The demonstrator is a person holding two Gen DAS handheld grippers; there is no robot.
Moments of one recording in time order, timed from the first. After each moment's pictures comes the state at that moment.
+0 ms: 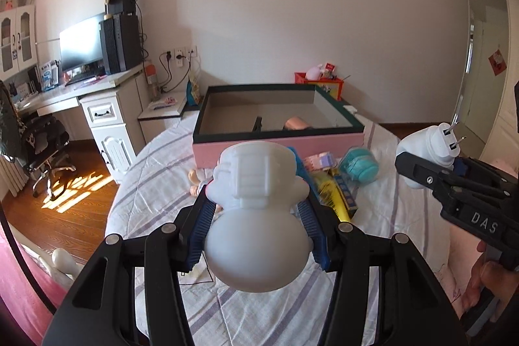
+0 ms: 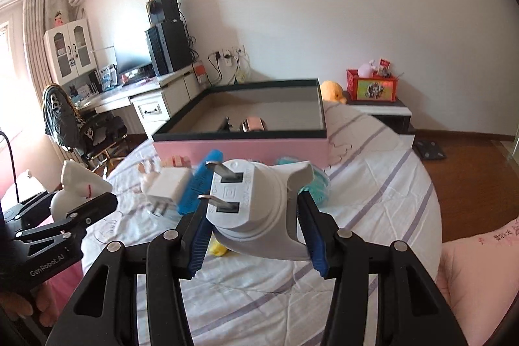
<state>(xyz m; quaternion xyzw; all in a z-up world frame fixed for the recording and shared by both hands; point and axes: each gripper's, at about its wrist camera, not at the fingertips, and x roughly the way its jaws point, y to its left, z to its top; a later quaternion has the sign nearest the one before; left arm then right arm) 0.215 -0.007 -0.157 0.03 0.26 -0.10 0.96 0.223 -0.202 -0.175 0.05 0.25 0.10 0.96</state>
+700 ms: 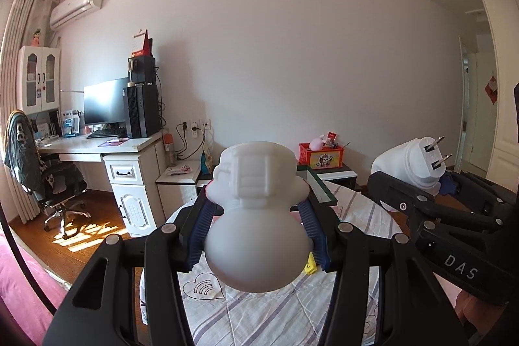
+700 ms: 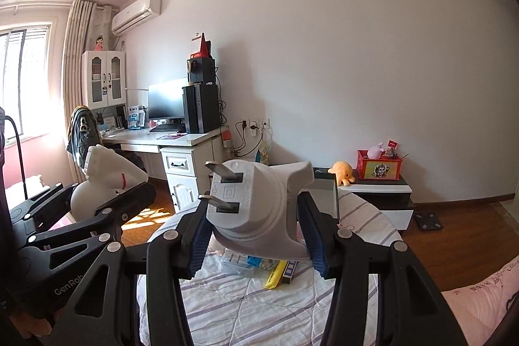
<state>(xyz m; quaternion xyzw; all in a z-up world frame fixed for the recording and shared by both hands) 0.104 -0.002 -0.070 0.02 0.11 -0.08 0.99 0.115 -0.158 -0.079 0.00 0.12 0.11 0.99</state>
